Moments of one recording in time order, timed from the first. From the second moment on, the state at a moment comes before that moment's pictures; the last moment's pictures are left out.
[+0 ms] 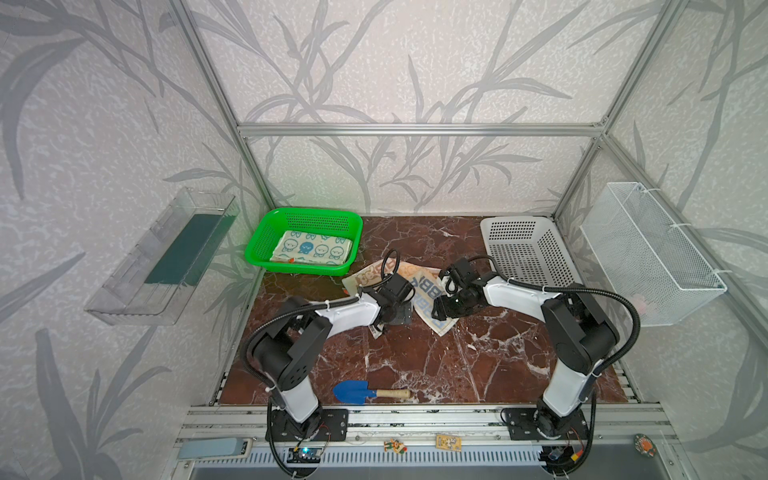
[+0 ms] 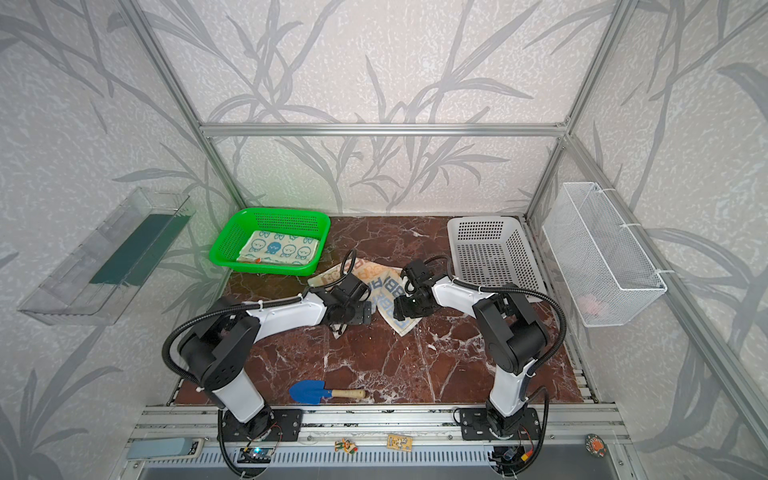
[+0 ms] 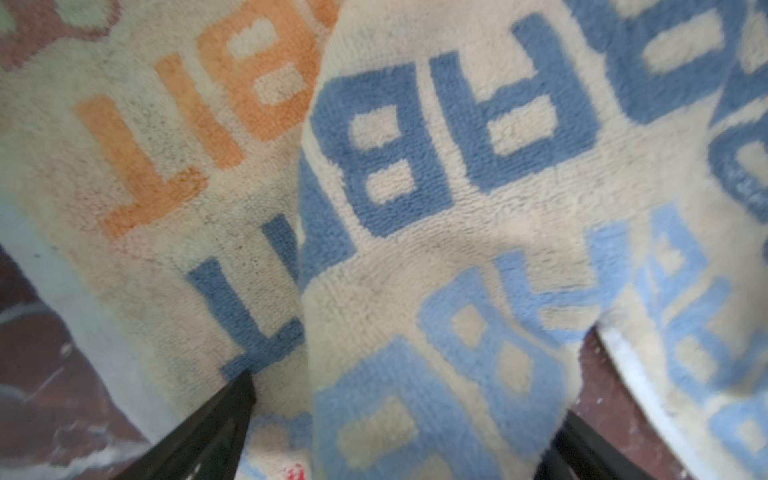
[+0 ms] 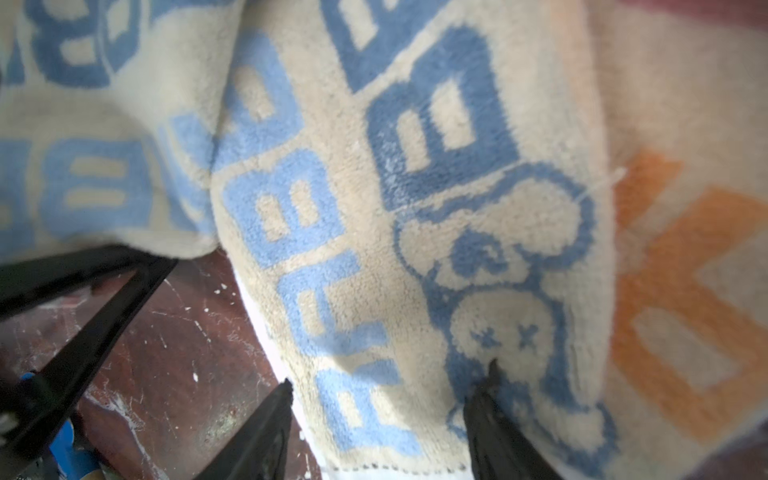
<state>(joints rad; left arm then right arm) -0.66 1.76 0.99 -0.42 -0.19 -0.66 0.58 1.79 1.05 -0.46 -0.31 0.36</state>
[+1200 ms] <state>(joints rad) -0.56 1.57 1.09 -0.40 -0.03 -0.58 0.56 1.68 0.96 -0.53 -0.33 0.35</state>
